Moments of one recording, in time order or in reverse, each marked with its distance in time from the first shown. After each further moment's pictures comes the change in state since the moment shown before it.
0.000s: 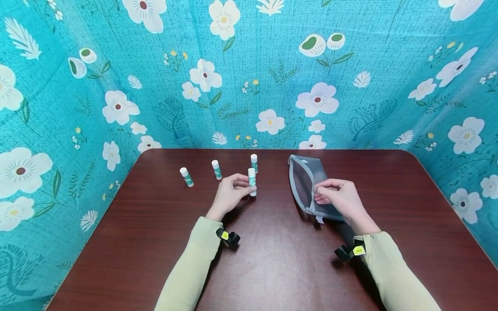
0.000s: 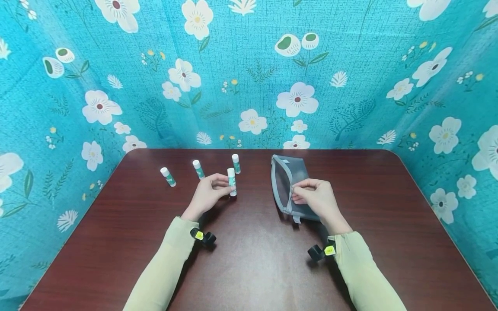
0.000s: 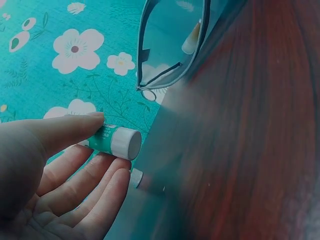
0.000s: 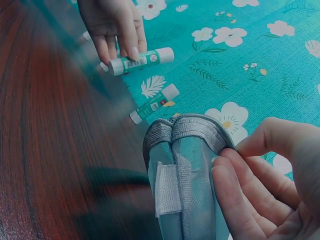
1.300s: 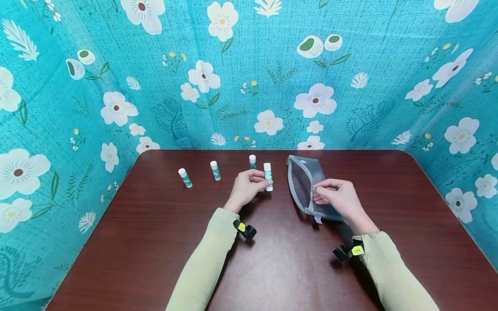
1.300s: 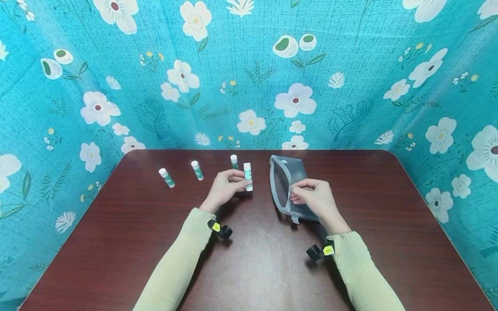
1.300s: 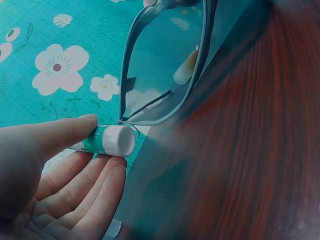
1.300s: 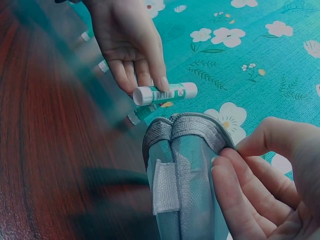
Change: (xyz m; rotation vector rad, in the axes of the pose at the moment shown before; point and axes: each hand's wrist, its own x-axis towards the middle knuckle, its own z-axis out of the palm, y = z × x) left_hand 0.022 0.020 0.041 -0.057 -0.059 -0.026; right_hand 0.000 -0.001 0.000 0.011 0.003 0.012
